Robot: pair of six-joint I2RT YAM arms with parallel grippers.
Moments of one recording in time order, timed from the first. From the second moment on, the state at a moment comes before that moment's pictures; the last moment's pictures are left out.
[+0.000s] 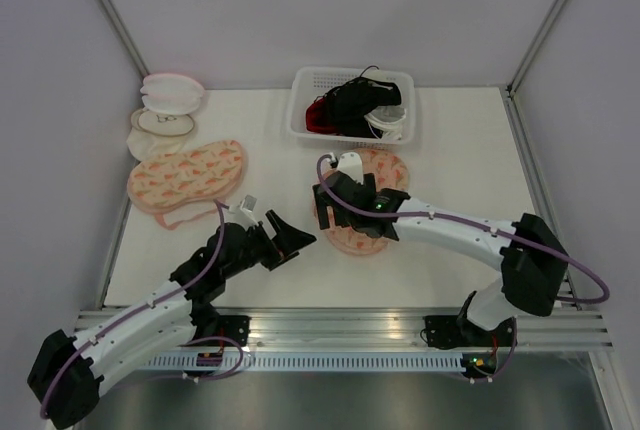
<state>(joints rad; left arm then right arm) -0.73 0.70 0.26 0.07 0.13 -1.20 0.98 1.48 1.09 -0.49 0.47 0.60</state>
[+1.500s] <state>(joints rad) -0.73 0.54 0.22 -0.13 0.11 -1.20 0.57 1.09 0.95 -1.07 1.05 1.11</state>
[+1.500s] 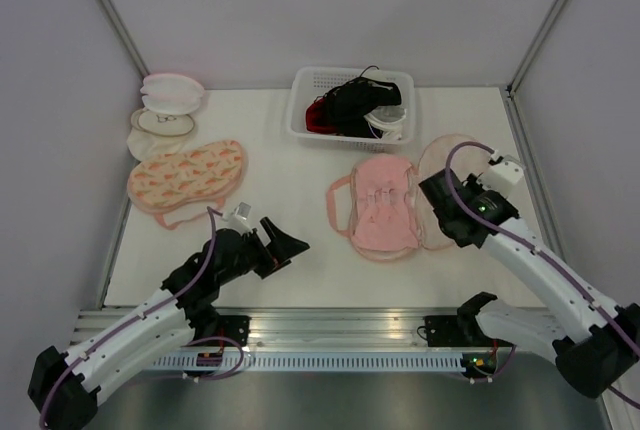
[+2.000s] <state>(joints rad) -0.73 0.61 0.25 -0.13 0.11 -1.20 0.54 0.90 0.80 -0.63 0.70 0.68</state>
